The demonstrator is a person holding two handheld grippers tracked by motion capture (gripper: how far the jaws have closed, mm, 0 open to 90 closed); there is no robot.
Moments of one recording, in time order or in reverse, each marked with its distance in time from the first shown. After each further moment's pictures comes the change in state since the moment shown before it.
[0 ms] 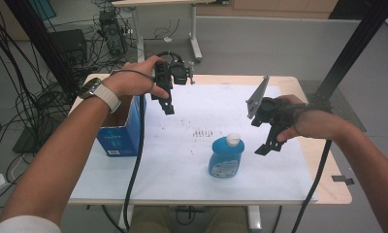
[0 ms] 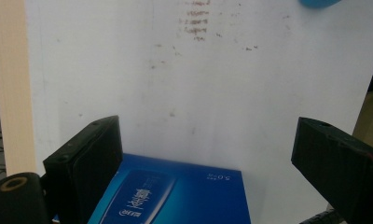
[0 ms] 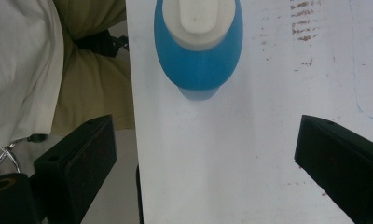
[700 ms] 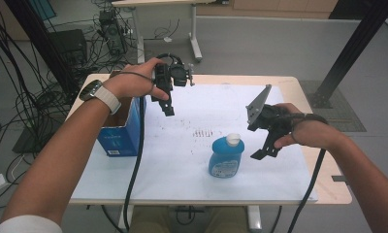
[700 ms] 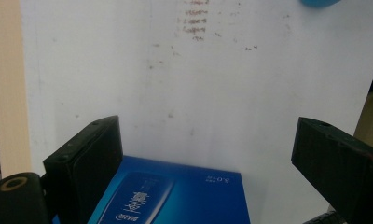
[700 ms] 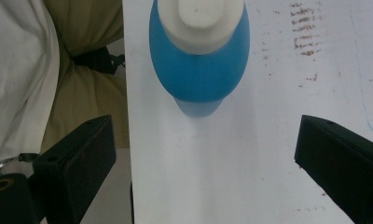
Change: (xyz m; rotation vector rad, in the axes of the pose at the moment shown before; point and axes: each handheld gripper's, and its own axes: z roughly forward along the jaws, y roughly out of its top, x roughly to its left) left arm 0.000 -0.002 0.005 -0.003 -0.009 -0.004; right arm 0.001 -0.011 0.020 -0.094 0.000 0.003
